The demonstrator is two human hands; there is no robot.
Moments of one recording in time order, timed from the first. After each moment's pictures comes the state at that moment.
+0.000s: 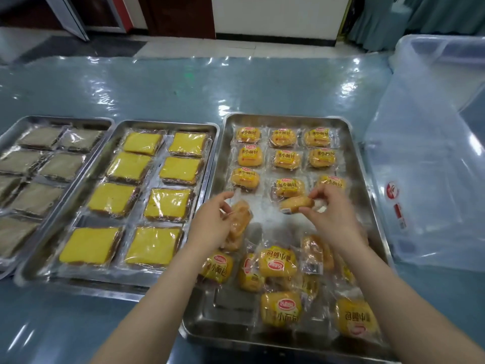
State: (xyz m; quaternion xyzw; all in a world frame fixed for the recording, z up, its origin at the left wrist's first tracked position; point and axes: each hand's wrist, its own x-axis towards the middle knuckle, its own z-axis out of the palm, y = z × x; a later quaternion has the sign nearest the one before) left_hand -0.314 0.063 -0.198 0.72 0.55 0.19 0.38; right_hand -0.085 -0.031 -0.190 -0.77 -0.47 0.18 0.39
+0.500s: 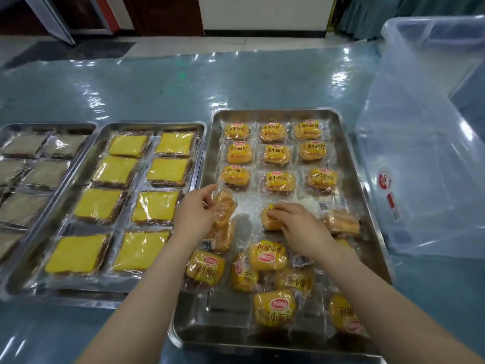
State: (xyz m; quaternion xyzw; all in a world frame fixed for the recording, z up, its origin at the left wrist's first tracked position) left_hand -0.312 0.083 -0.197 0.73 0.57 0.19 0.33; right_hand -0.100 -0.031 -0.229 -0.73 -0.65 0.19 0.09
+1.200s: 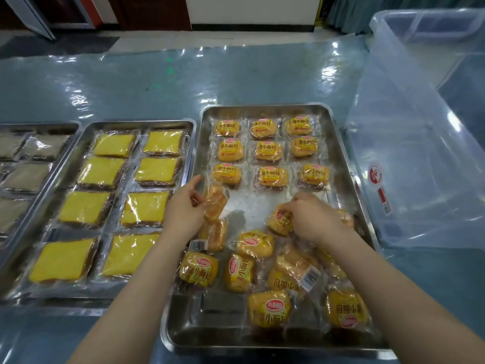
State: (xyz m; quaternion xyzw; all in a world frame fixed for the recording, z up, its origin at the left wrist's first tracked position) left_hand -0.311 0.089 -0.197 0.71 0.56 0.21 0.37; right_hand -0.077 -0.026 -0.207 -0.78 -0.60 0.19 -0.01
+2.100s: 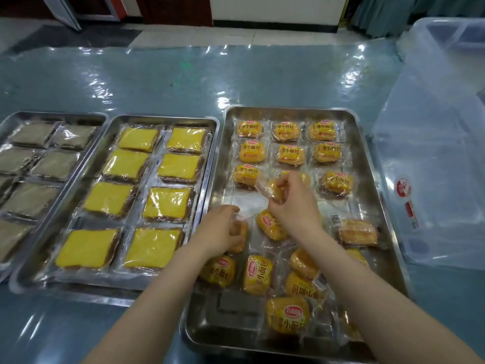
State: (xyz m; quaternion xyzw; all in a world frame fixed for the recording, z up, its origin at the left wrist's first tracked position) left_hand -0.320 0.075 -0.220 0.82 0.47 -0.02 0.32; right_hand -0.138 0.022 -0.207 -0.78 -0.48 0.19 0.35
